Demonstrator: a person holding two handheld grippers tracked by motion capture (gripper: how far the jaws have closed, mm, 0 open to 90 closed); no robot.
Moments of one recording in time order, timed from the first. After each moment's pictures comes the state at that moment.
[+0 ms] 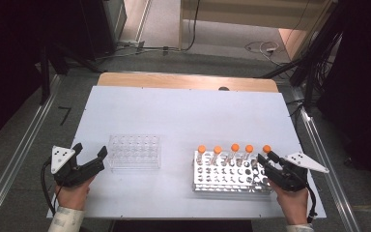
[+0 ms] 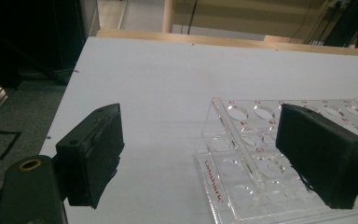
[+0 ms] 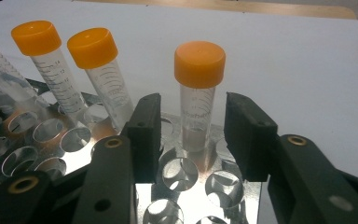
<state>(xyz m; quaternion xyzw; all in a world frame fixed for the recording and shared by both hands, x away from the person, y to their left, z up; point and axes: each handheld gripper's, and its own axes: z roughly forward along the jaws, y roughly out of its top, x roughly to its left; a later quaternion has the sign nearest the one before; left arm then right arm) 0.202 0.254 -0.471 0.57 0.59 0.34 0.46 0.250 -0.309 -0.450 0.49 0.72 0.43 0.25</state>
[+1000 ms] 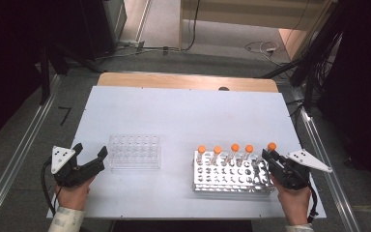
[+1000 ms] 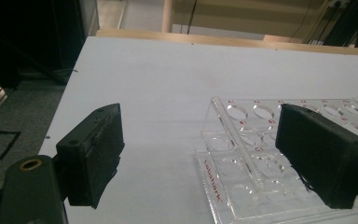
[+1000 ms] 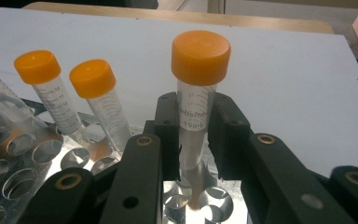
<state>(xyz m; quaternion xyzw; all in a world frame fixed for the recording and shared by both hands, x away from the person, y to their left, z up) 0.202 0.253 -0.471 0.57 0.59 0.34 0.46 0.248 -0.307 -0.435 0.50 0.70 0.43 0.28</state>
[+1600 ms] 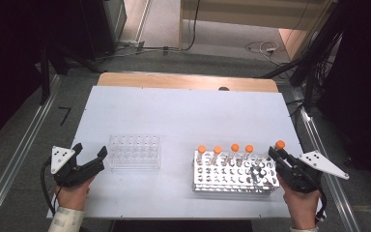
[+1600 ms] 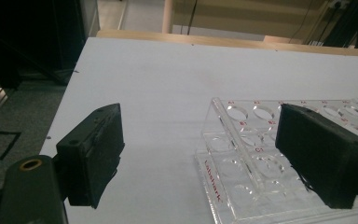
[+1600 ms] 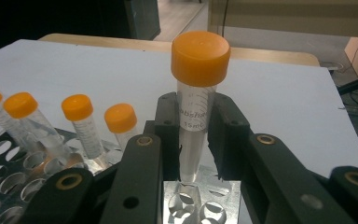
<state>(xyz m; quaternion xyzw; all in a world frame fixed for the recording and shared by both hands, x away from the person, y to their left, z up) 0.202 0.253 -0.471 0.57 0.59 0.34 0.46 0.230 -0.311 -0.408 0.48 0.68 0.47 0.30</state>
